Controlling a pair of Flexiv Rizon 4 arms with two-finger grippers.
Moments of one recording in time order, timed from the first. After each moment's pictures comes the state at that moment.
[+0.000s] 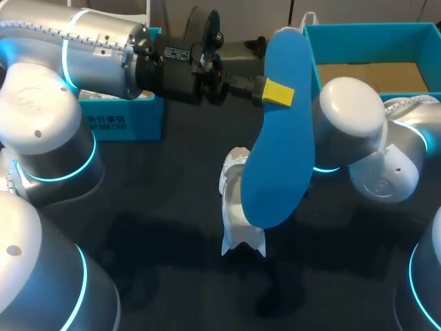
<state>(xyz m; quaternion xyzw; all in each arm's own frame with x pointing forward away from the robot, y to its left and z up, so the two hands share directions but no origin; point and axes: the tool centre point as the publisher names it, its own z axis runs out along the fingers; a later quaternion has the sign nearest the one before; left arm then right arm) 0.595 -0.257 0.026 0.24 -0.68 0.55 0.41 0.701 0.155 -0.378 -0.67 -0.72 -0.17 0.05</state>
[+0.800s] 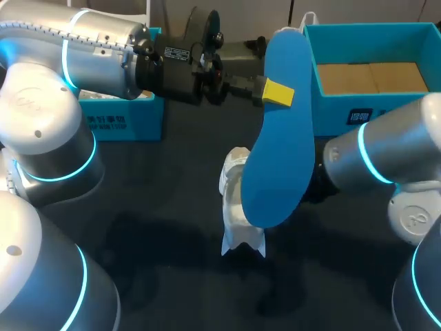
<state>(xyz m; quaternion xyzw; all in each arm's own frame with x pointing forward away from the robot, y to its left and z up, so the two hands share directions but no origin) 0.595 -0.257 0.026 0.24 -0.68 0.55 0.41 0.691 0.147 -0.319 -0.67 -0.66 -0.32 0.14</state>
